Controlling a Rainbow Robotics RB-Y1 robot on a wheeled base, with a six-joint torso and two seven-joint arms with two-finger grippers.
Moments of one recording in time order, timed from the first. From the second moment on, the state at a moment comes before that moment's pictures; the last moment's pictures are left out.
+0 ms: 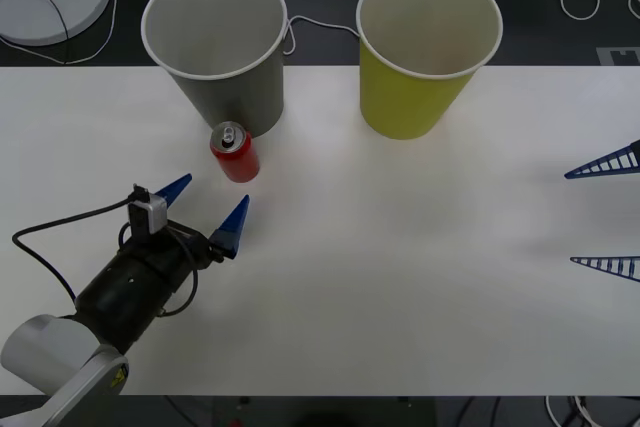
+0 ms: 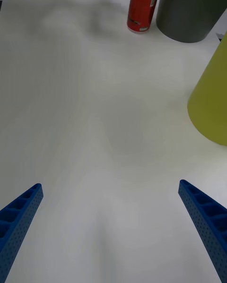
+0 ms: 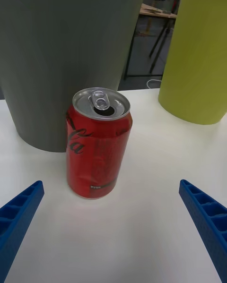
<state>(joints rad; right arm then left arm) -0.04 -0.87 -0.39 -1.62 1.45 -1.57 0.12 0.07 0.63 -0.49 -1.63 -2.64 0.27 1.59</state>
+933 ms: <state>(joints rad) -0.04 -0.87 -0.39 -1.62 1.45 -1.57 0.12 -0.12 0.50 -0.49 -1.37 -2.63 0.28 1.53</state>
